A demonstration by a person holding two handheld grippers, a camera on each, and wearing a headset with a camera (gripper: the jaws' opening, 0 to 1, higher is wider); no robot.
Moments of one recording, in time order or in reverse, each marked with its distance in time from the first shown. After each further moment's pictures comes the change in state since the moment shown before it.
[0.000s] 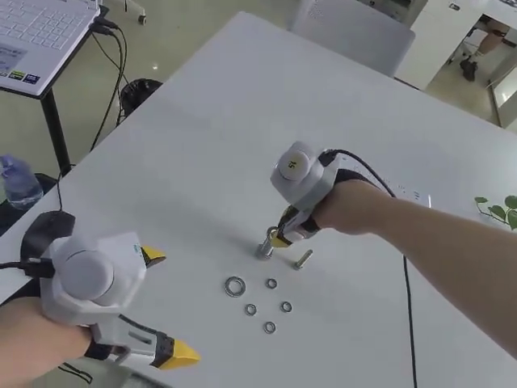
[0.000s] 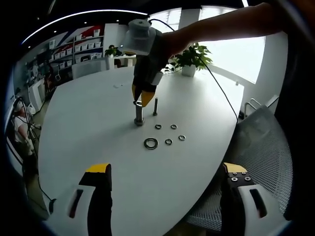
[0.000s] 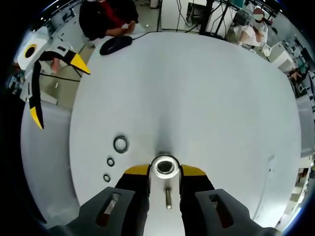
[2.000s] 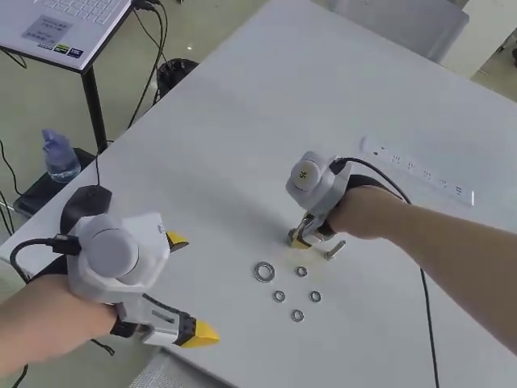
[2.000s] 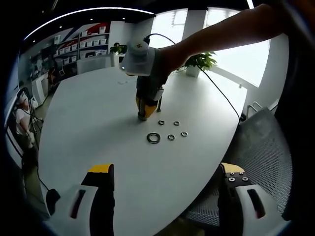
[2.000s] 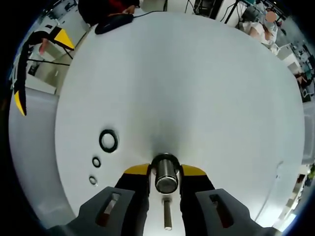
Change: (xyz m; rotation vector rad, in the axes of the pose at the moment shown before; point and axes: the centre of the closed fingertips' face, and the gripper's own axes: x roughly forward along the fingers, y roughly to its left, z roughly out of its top) left arm -0.006 0.002 -0.012 -0.046 0.004 0.020; right arm 0.050 0.000 -0.015 -0.058 0.094 0.004
